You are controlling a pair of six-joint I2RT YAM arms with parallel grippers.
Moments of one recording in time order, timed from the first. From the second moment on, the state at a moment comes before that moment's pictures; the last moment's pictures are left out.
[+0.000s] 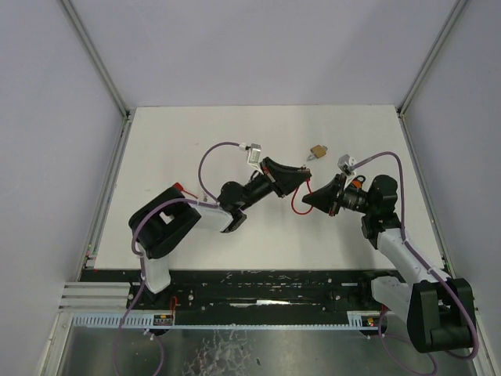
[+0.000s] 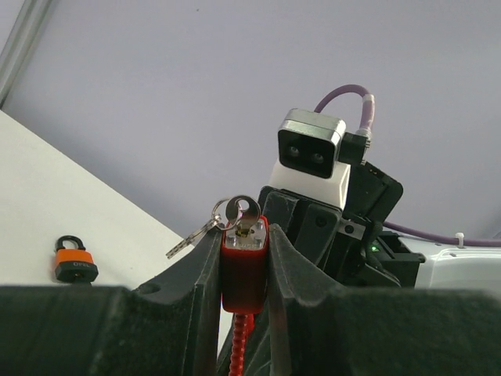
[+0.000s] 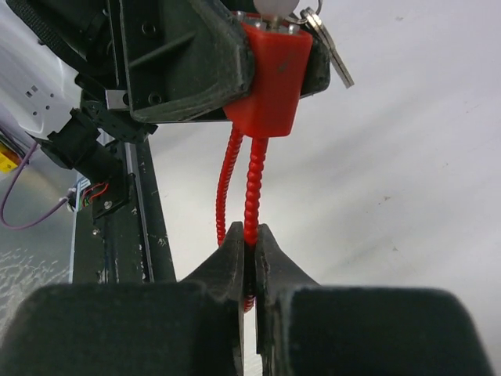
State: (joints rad) left arm -0.82 1.87 0.83 1.53 0.22 -0.87; right arm 0.11 1.02 0.41 0.54 -1.12 0.31
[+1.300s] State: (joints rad) left arm -0.87 1.63 1.00 0.49 0.65 0.59; right arm -0.05 0.88 0.88 -1.03 -1.23 -1.71
